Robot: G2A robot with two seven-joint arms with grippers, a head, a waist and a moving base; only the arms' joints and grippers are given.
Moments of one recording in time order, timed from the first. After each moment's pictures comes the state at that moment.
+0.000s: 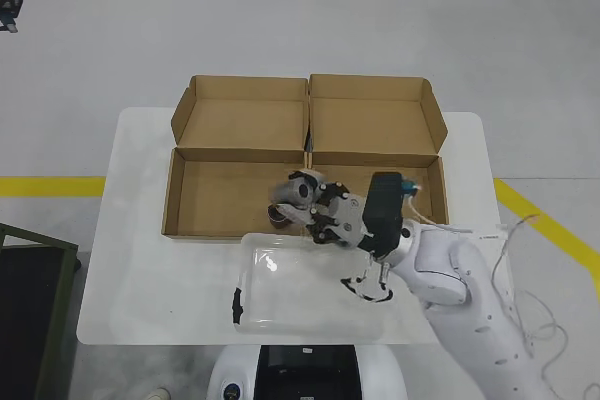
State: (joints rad) left arm 0.05 -0.49 -0.78 -1.25 2.78 -0.10 0.26; right arm -1.15 -1.23 1.13 -1.94 -0.81 -0.61 0.17
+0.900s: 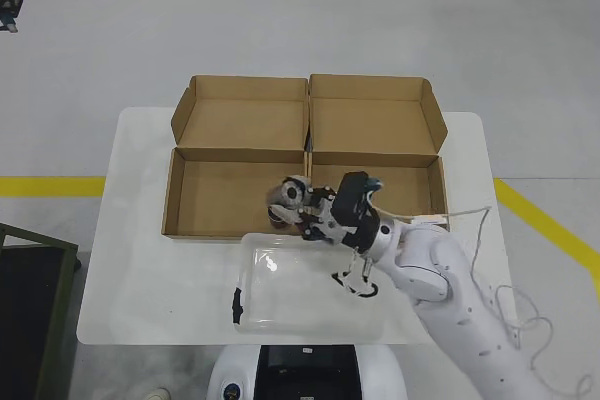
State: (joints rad) left arm 0.05 -0.49 -0.78 -1.25 2.78 -0.10 0.26; right arm -1.09 -1.24 1.03 -1.82 -0.91 -0.55 0.24
